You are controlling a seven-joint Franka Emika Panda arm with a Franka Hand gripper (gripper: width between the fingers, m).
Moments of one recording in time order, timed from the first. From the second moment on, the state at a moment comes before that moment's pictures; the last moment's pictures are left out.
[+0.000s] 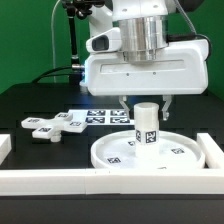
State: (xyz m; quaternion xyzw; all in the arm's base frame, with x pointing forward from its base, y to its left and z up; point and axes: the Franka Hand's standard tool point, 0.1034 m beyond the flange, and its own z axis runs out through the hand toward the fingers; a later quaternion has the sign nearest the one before) arm 0.561 0.036 0.070 -0.96 0.29 -0.02 0.06
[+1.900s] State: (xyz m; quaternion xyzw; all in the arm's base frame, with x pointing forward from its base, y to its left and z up) arm 0.560 0.044 0.069 -0.52 0.84 0.06 0.15
